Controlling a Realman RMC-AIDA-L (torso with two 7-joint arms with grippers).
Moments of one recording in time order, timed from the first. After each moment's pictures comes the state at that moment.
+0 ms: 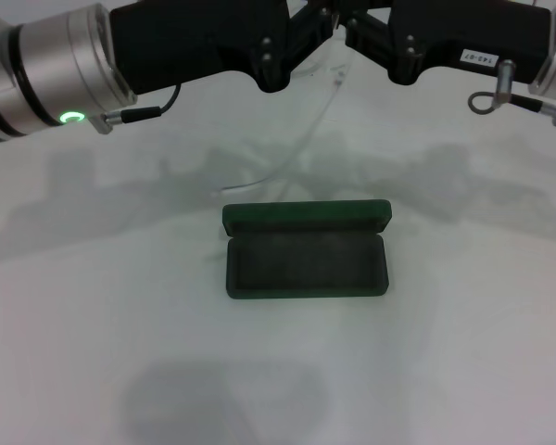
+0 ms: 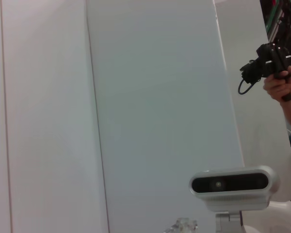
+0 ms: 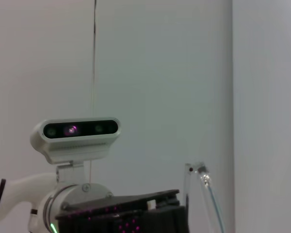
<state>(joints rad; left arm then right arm) -0.58 -2.09 1.10 0.82 1.29 1.59 -1.20 0.65 2.03 -1.22 -0.76 -1.23 -1.41 1.24</state>
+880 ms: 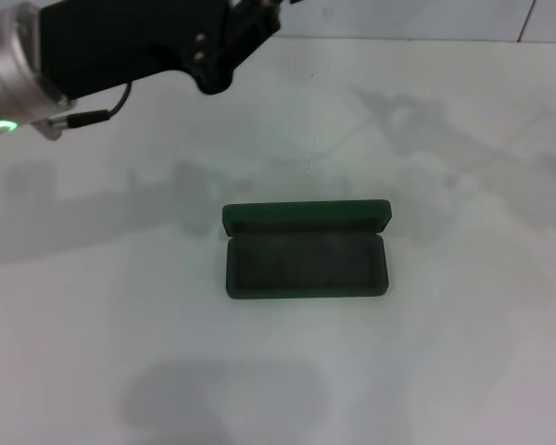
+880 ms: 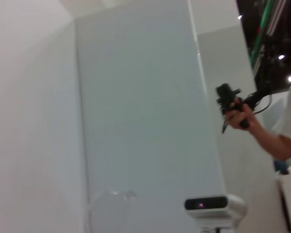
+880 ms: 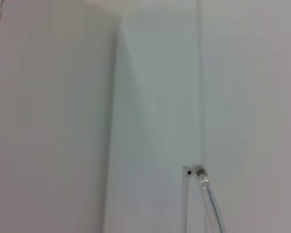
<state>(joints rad) -0.50 -2.07 1.06 0.90 1.24 1.72 -1.26 0.49 2.02 -1.08 -0.79 -0.97 -1.38 1.11</state>
